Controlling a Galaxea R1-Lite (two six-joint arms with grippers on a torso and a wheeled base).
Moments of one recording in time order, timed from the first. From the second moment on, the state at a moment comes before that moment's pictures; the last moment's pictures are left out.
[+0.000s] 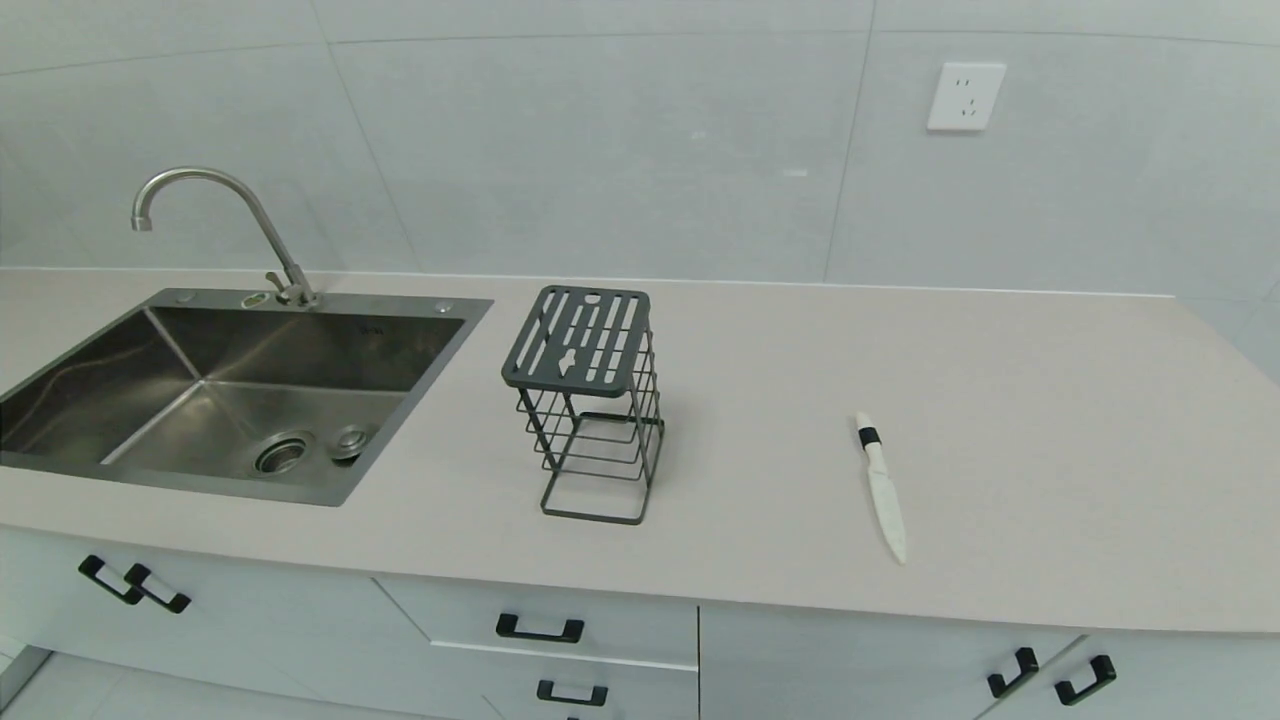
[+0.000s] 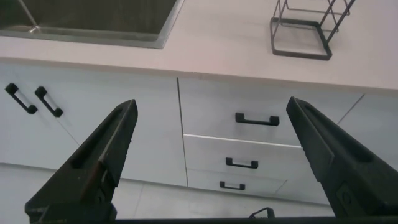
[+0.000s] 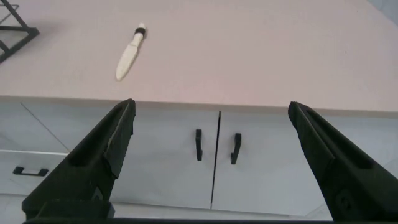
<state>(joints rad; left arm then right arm) 0.00 0.00 0.00 0.00 0.02 -0.03 0.00 0.00 0.00 0.00 -0.03 0.01</state>
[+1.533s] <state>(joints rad) 0.00 0.00 0.00 0.00 0.02 -0.03 0.00 0.00 0.00 0.00 -0.03 0.00</state>
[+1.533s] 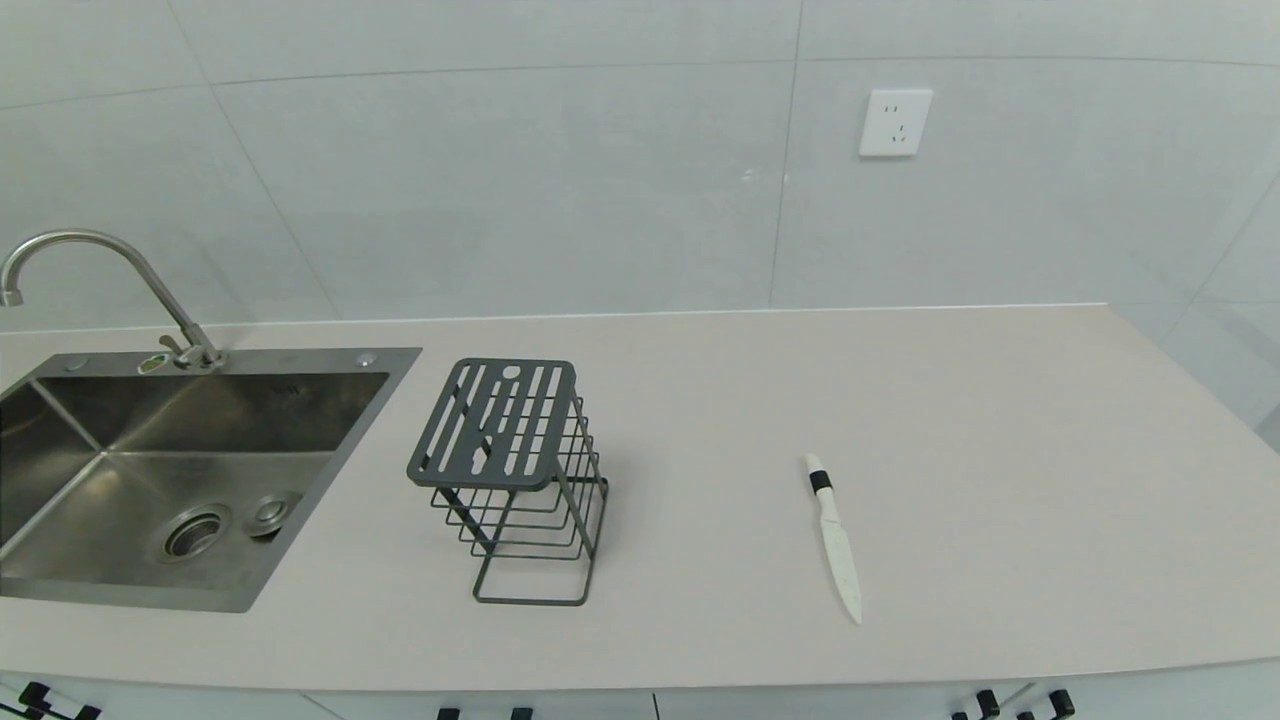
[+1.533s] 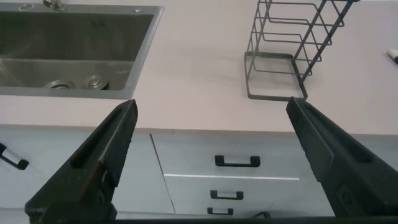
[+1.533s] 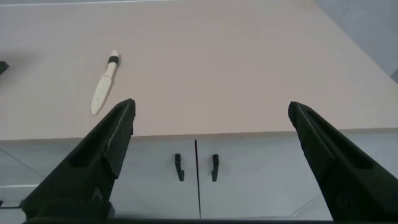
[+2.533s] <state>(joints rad) 0.00 0.00 0.00 0.00 0.02 -0.03 0.00 0.00 0.00 0.00 -0.03 0.00</state>
